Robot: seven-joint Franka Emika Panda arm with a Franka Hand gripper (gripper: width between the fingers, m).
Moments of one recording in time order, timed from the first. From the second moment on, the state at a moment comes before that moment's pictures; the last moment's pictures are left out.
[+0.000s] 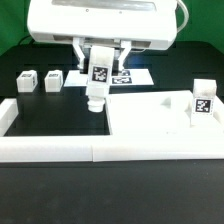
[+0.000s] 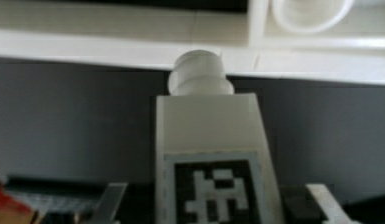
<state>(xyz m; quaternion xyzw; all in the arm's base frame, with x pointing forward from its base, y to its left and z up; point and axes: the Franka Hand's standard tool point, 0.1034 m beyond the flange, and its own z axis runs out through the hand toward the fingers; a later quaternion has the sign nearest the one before) 0.609 -0.042 0.097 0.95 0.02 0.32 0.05</state>
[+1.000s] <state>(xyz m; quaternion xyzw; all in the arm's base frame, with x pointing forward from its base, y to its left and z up) 0.633 -0.003 0.105 0.96 0.03 0.29 -0.03</state>
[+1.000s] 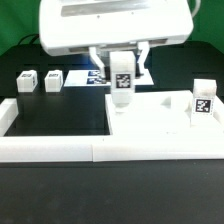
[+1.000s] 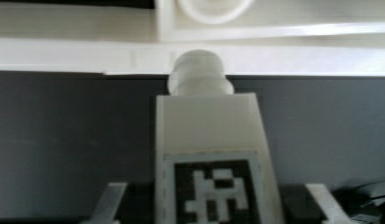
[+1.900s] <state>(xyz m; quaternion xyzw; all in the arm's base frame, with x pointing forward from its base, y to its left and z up) 0.606 0.001 0.081 0.96 0.03 0.29 -0.02</state>
